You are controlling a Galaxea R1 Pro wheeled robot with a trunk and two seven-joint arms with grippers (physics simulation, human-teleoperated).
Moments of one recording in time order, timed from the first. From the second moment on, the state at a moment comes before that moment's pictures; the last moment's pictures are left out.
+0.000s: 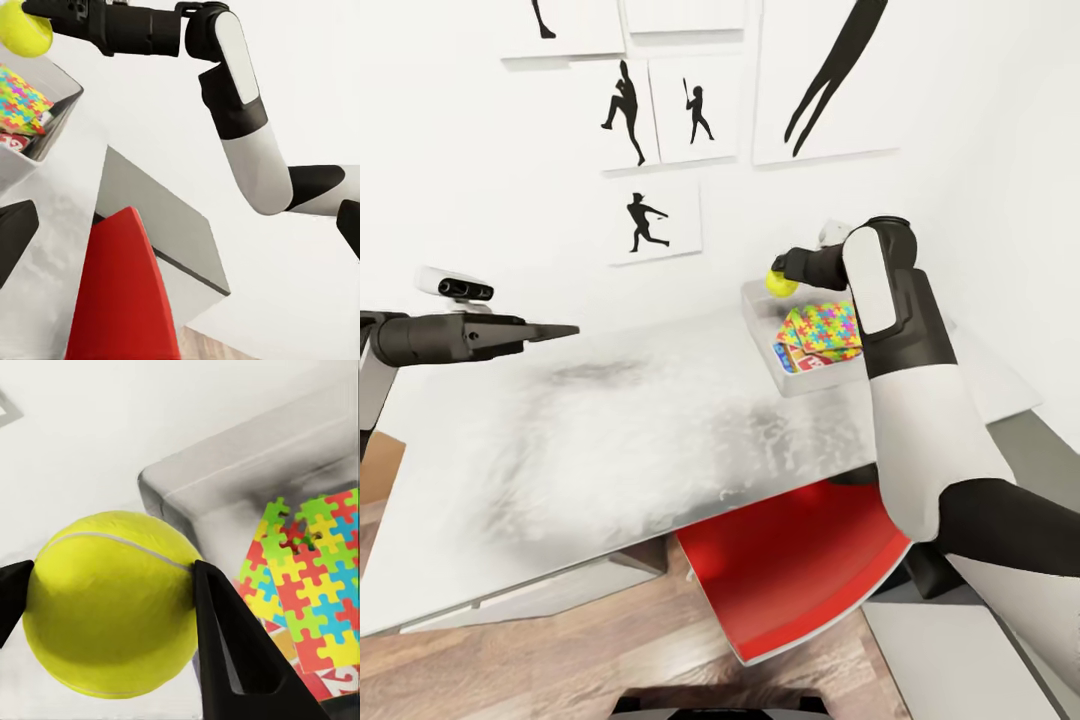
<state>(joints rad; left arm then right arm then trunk) -1.09 0.52 -0.07 -1.28 0.52 1.03 -1.52 -1.42 0.14 0.03 -1.08 -0.49 1.05 -0.41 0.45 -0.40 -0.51</state>
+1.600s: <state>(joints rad) -0.80 0.61 0.01 -0.94 0.52 0.98 -1.53 -1.03 -0.04 0.02 -1.46 -1.05 1.05 -0.39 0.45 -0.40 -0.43</state>
